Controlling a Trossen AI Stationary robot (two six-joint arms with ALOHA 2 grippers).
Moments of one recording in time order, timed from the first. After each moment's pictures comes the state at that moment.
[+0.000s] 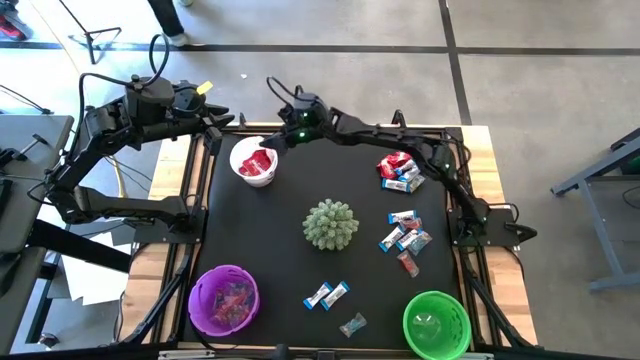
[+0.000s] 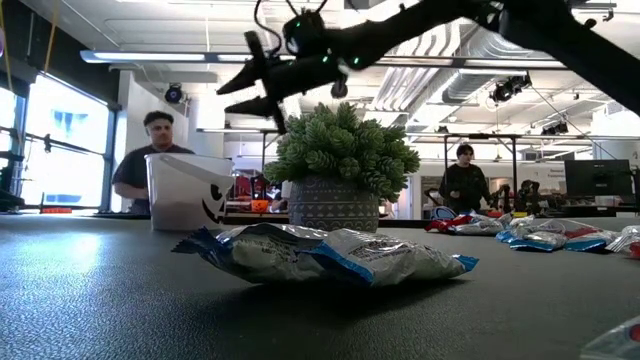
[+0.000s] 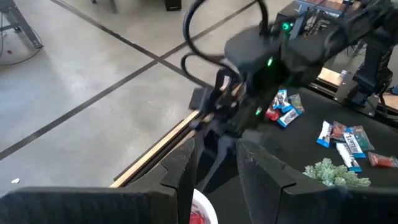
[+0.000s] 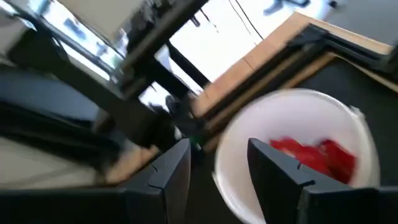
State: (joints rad) left arm 0.49 1.00 1.57 -1.05 -0.17 -0.10; right arm -0.39 2.29 2.05 -0.11 -0.44 0.58
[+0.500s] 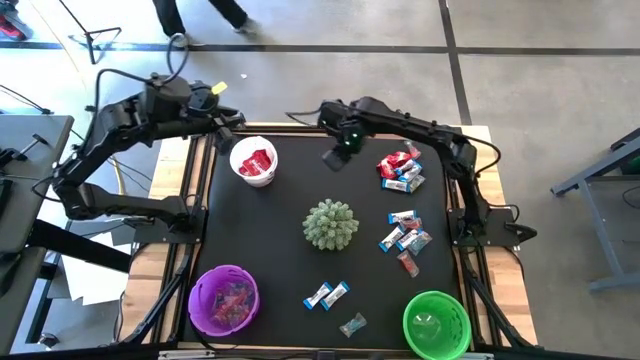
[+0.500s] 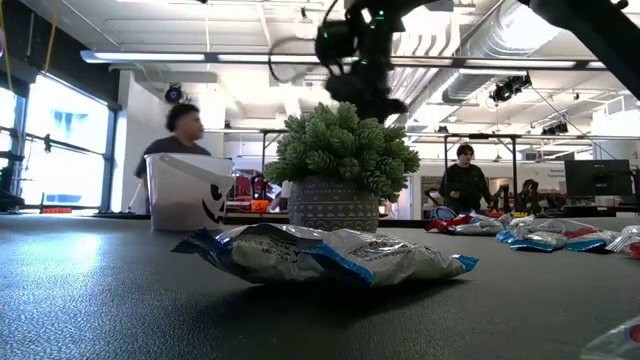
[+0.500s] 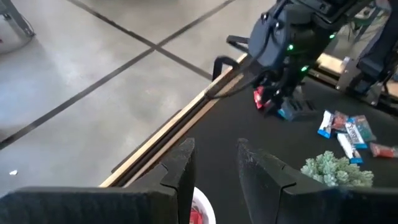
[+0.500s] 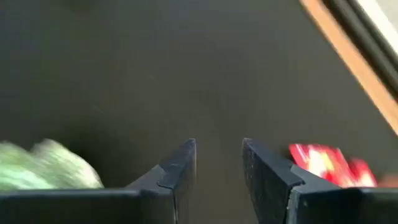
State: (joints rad) left arm 0.49 1.06 1.57 -1.05 -0.16 -0.10; right arm -0.41 2.08 2.05 -1.35 0.04 0.33
